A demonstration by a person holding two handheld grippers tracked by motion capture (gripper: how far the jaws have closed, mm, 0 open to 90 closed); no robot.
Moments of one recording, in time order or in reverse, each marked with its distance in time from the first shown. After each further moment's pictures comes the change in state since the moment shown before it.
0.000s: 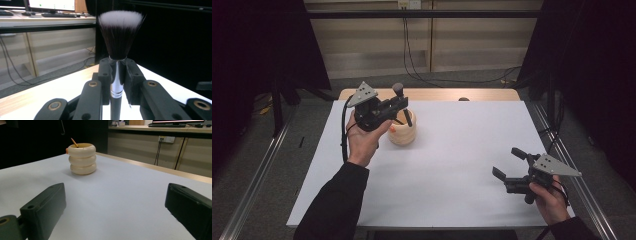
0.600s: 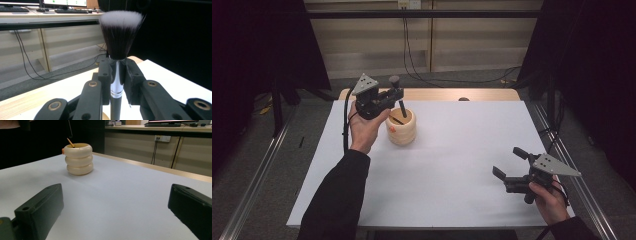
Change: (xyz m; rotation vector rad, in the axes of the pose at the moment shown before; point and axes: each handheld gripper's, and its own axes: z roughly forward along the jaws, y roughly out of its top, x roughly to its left) left arm 0.032 -0.004 0.028 0.031 0.076 0.008; right arm 0.000 -0.001 0.001 0.000 -0.027 0.004
